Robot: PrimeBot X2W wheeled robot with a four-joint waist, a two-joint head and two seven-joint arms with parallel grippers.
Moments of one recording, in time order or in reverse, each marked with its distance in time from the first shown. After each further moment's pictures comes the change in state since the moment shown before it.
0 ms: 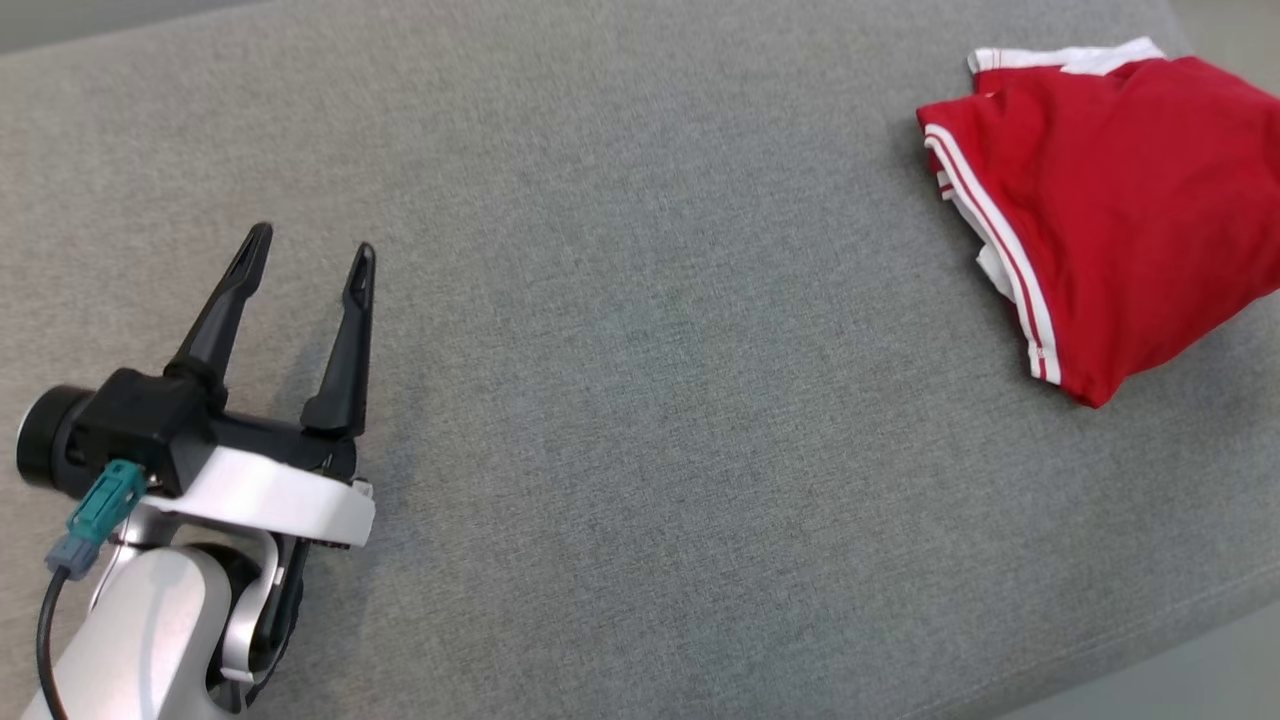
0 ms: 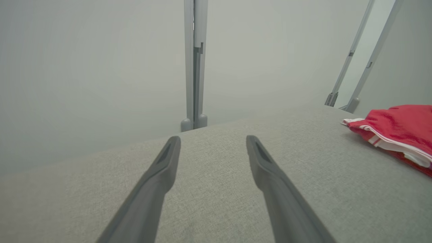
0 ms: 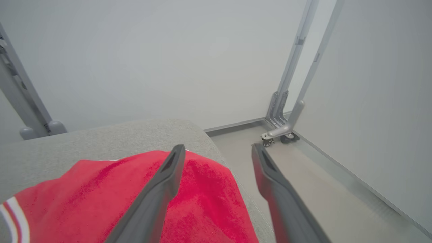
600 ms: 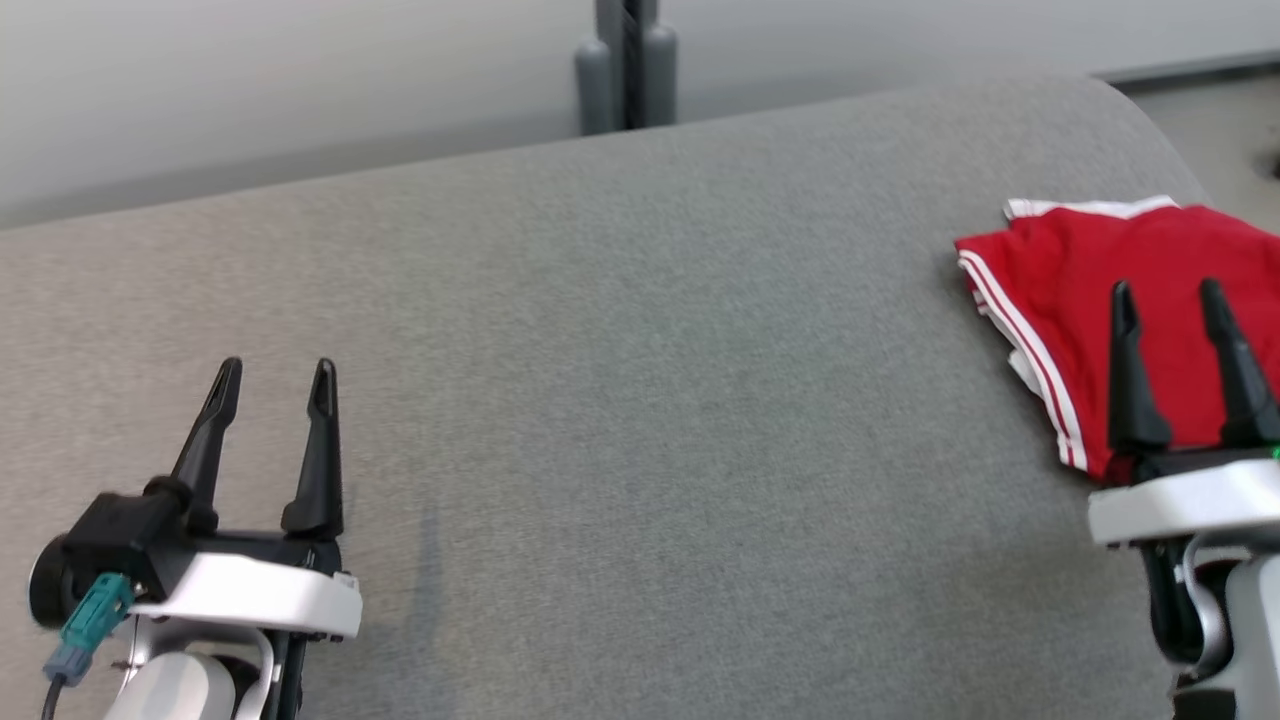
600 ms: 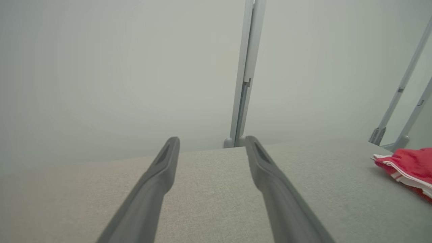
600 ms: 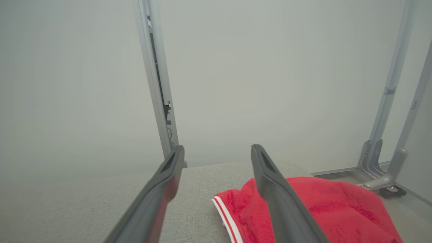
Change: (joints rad) left arm 0.191 -0.041 0.057 0.033 -0.076 0.058 -0.088; right arm 0.521 0.296 -0.094 -0.707 -0.188 0.000 0.031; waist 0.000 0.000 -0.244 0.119
